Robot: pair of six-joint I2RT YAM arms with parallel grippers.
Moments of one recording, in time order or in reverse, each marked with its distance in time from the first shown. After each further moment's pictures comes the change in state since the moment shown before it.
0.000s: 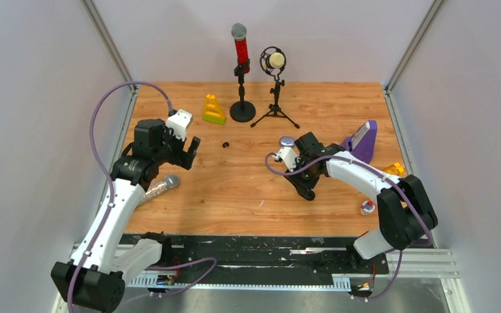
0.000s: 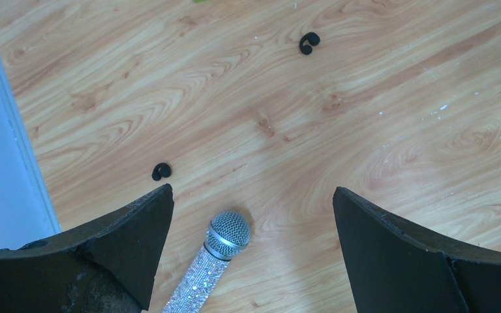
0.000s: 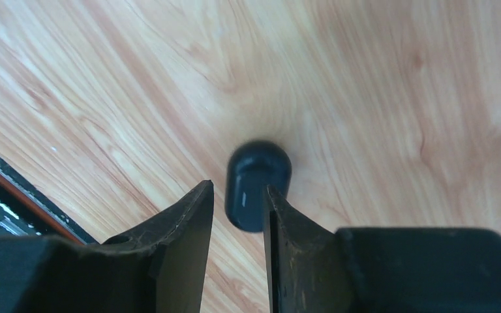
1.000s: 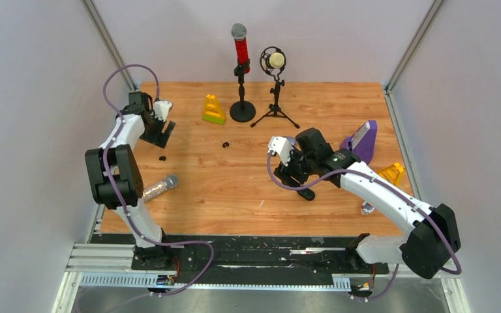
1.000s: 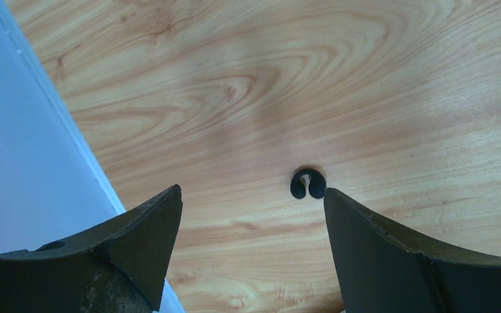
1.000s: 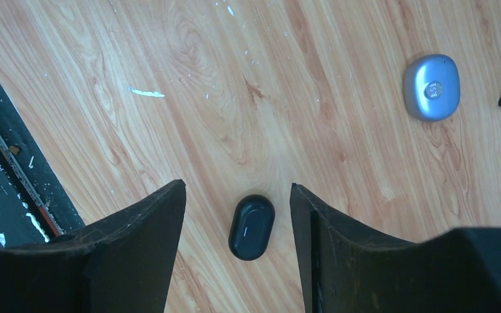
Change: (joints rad) left arm 0.371 0.819 0.356 -0.003 -0.053 0.287; right arm 0.147 -0.228 0.072 0.095 -0.040 -0.015
